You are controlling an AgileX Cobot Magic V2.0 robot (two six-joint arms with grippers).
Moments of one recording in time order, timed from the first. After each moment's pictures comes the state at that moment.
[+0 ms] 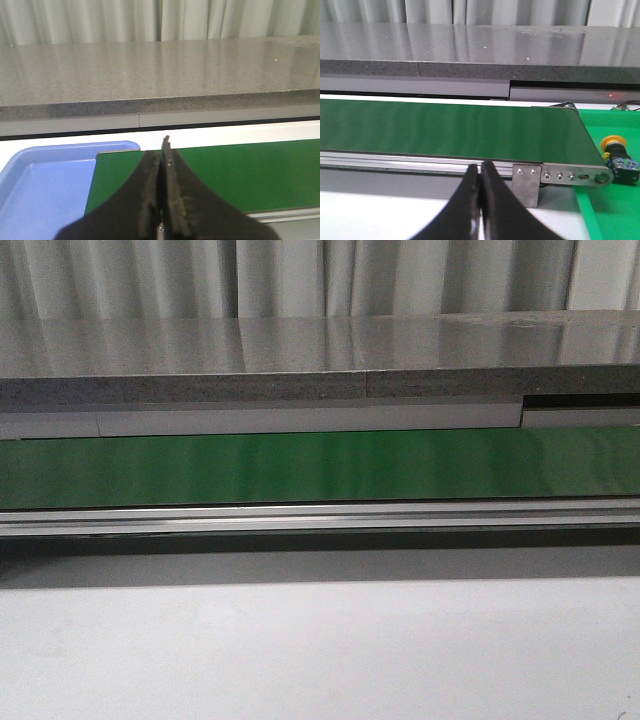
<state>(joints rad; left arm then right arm) -0.07 0.29 -0.33 -0.02 0.23 0.02 0.07 -0.01 0.03 0.02 0.12 -0.02</state>
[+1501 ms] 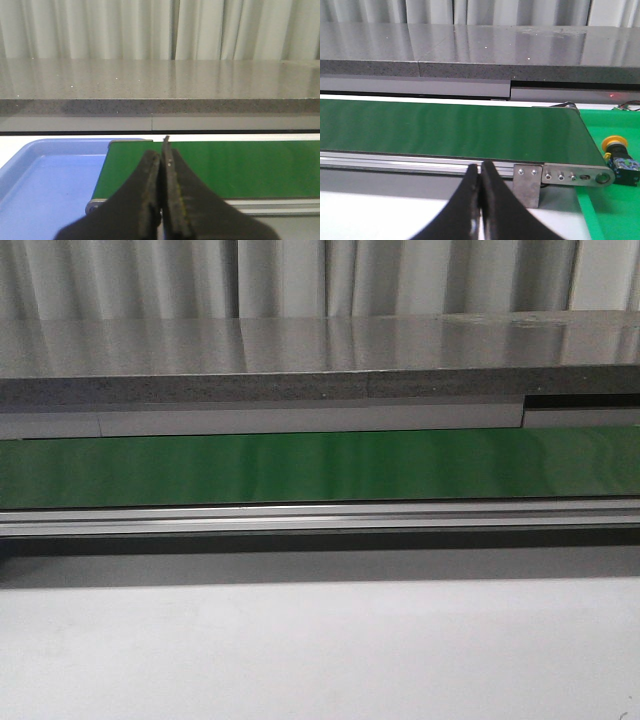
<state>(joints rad) -0.04 0.00 0.00 0.03 0.05 -0.06 0.07 -0.01 0.03 0.03 0.12 -0.02</state>
